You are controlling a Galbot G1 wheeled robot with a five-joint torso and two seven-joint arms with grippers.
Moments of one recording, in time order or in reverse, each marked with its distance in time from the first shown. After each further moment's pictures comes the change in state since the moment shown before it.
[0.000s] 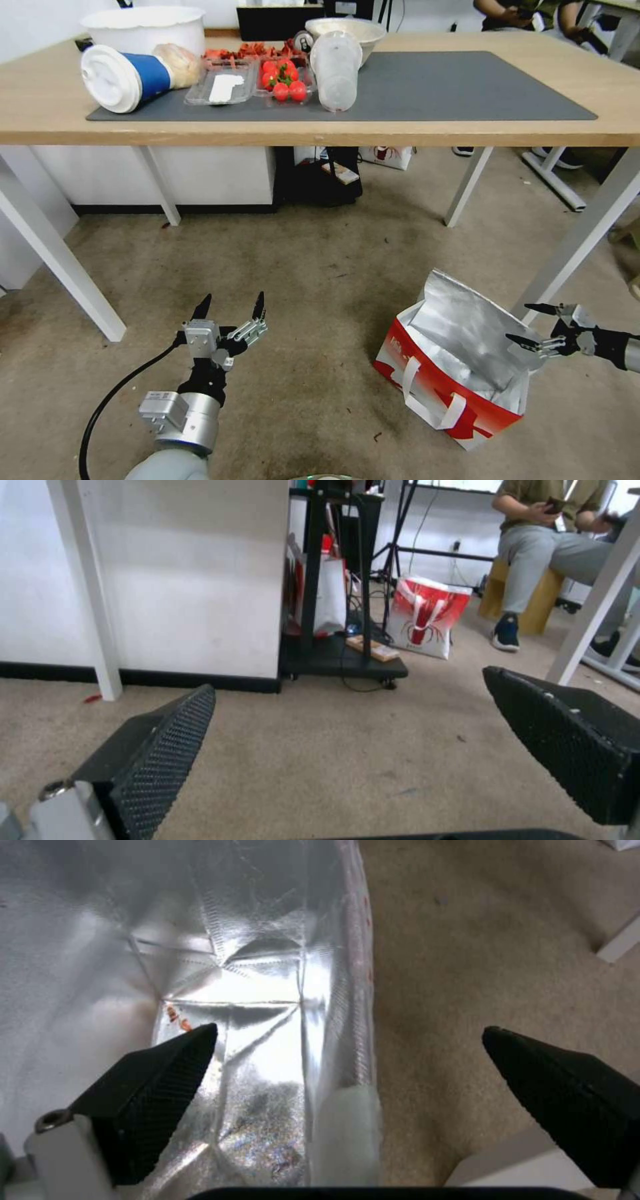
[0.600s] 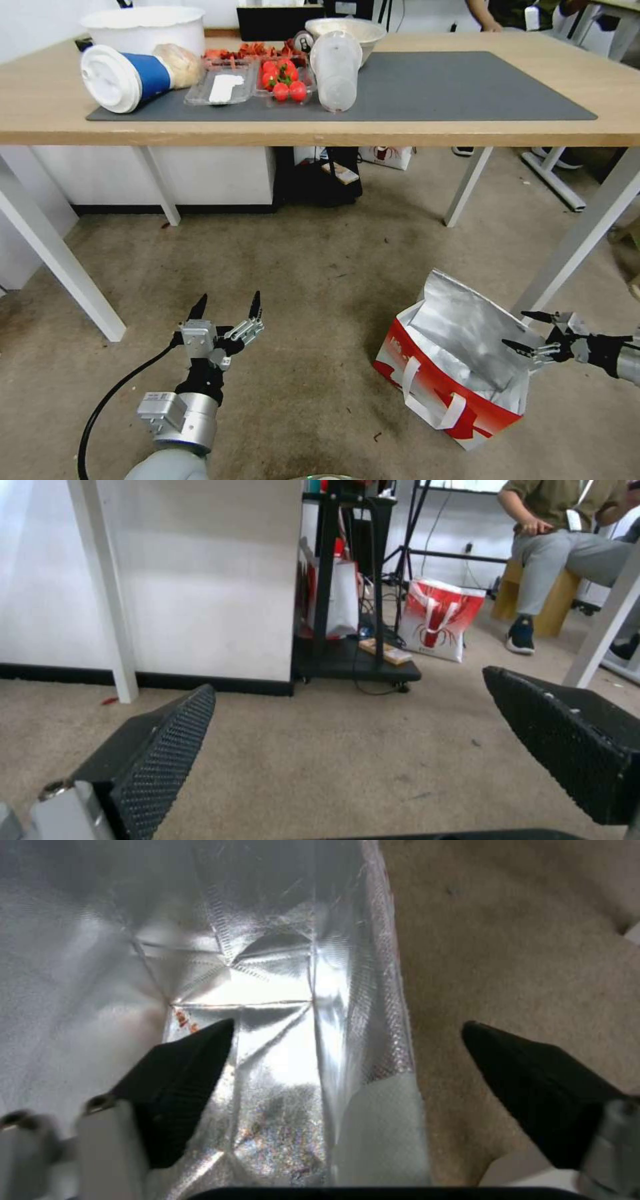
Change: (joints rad) left arm 0.001 0.016 -0.006 0.003 -0.002 -0.018 -0.033; right arm 0.034 0.042 -0.027 -0.039 -0.007 -0.013 -0.011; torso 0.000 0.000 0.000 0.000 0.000
